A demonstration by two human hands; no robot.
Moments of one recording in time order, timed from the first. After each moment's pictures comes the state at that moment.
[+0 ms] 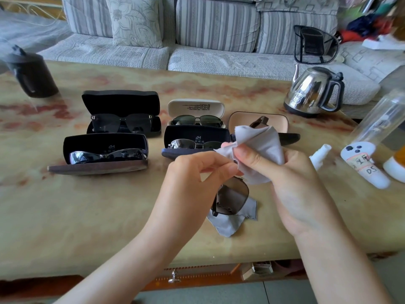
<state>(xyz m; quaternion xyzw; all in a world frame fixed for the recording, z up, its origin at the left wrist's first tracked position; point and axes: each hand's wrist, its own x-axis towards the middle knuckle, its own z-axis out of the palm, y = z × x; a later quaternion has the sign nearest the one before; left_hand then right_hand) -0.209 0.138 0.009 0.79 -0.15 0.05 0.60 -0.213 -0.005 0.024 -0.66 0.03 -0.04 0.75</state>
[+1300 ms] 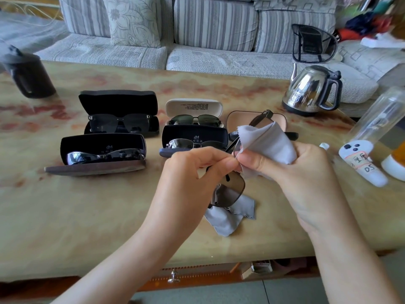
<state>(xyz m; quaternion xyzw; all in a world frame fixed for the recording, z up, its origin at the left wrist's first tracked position) -0.210 0.136 0.017 0.78 -0.16 0.07 0.60 -0.214 -0.017 0.025 -0.75 0.02 -0.14 0.65</state>
